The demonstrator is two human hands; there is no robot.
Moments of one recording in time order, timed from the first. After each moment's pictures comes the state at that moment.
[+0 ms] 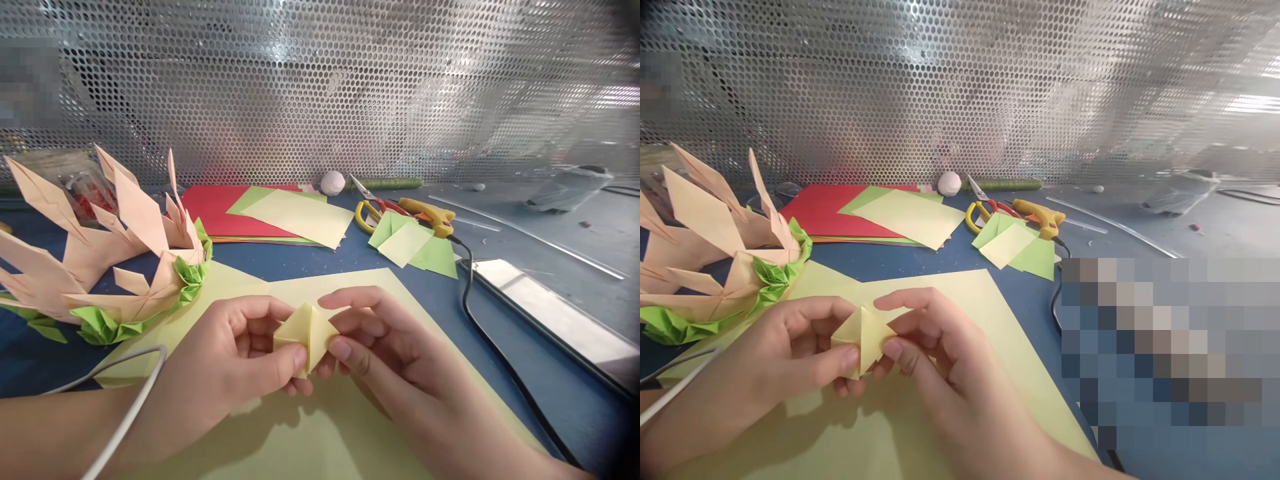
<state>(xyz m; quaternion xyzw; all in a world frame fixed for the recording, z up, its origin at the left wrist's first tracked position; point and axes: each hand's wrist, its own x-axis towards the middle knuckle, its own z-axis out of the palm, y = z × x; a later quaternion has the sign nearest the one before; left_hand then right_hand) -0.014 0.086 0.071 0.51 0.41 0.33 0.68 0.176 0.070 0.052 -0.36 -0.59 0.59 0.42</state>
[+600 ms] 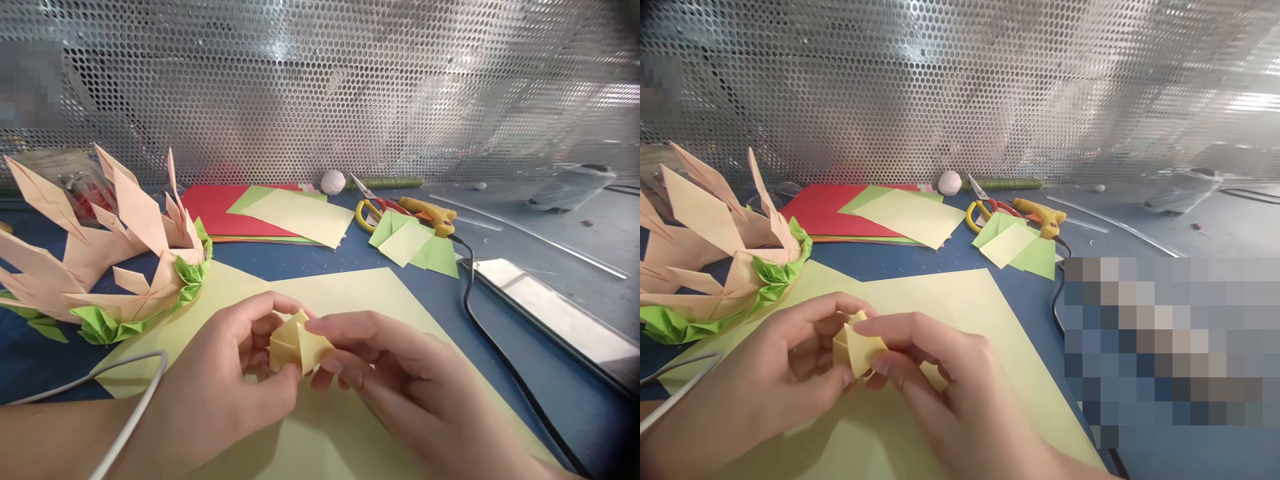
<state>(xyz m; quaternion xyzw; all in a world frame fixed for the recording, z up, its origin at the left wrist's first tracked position) -0.011 0.079 0.066 0.56 0.48 0.34 0.58 0.175 0.067 0.055 -0.39 -0.64 0.50 0.42</state>
